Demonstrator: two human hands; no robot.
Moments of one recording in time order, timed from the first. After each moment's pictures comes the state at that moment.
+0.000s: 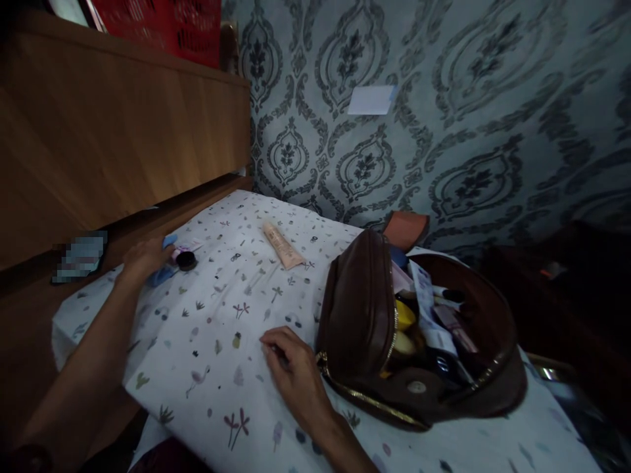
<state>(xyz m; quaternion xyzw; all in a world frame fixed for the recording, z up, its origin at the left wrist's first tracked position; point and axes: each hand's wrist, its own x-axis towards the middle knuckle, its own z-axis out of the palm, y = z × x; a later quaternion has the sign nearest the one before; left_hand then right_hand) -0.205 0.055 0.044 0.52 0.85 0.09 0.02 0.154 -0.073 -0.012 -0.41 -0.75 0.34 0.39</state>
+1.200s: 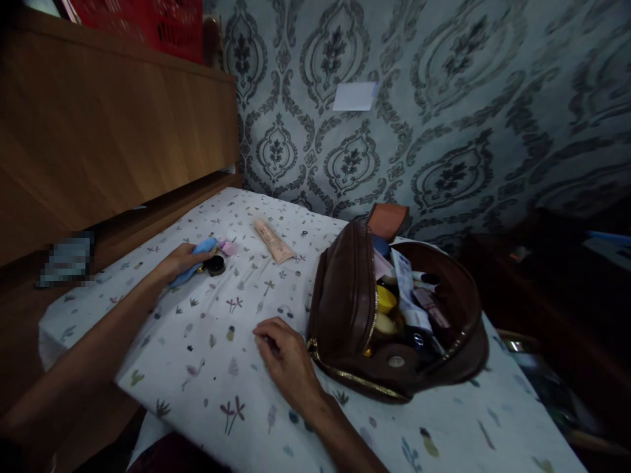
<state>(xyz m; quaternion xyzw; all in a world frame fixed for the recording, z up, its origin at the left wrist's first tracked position) -0.150 0.081 0.015 0.59 0.73 0.24 0.25 0.153 -0.074 -0.010 -0.40 -0.76 0.33 0.40</state>
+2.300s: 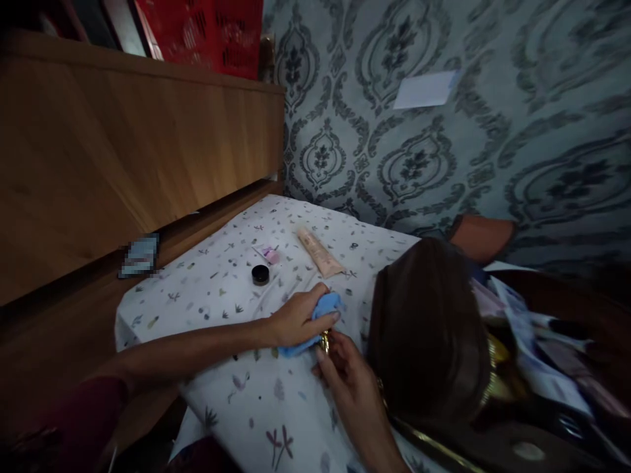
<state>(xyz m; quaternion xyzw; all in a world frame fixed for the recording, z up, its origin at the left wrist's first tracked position) -0.001 0.009 0.015 0.81 0.38 0.33 0.30 0.156 -0.062 -0.031 -0.49 -0.58 0.47 0.45</state>
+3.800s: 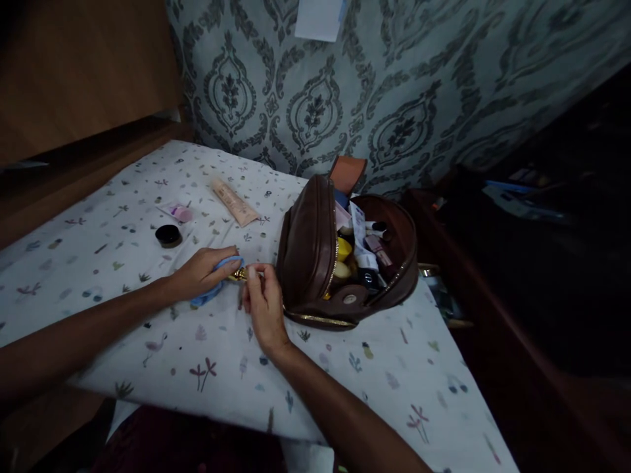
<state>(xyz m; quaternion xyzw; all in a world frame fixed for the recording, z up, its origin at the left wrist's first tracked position) -0.015 0.011 0.005 0.87 0.31 0.27 0.29 0.137 -0.072 -0.012 -0.50 -0.46 0.47 0.56</state>
